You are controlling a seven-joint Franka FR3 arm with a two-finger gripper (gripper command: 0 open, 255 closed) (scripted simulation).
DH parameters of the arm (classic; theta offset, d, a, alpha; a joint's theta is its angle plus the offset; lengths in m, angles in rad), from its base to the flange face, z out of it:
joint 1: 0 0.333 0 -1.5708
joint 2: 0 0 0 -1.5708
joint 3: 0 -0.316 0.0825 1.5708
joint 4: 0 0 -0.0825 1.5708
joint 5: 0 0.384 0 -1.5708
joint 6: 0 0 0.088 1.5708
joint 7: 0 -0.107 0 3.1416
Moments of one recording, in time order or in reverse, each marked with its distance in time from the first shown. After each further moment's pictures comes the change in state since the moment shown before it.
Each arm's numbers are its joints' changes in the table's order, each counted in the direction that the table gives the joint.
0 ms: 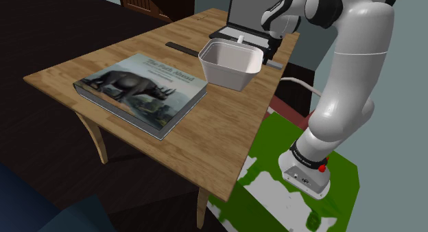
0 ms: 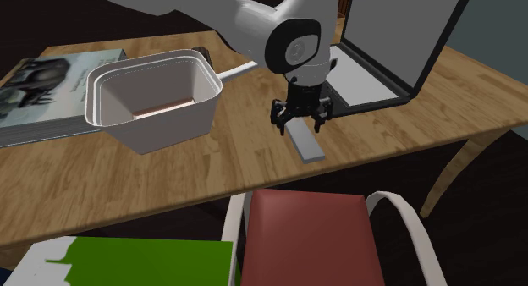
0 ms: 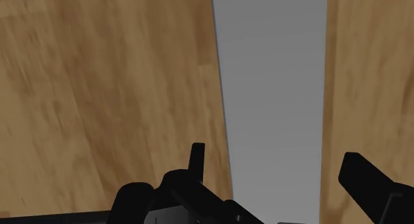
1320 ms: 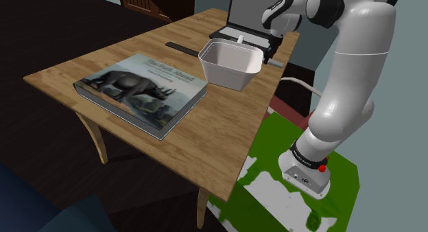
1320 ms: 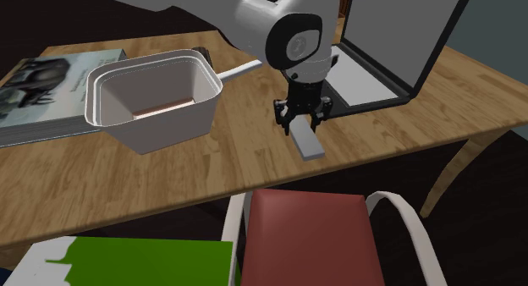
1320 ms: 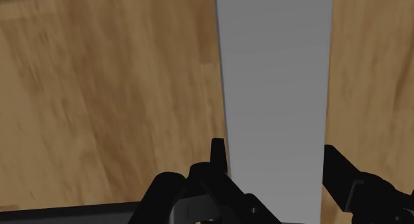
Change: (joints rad) arm 0.002 -0.011 0.005 -0.007 -0.008 0.016 -0.003
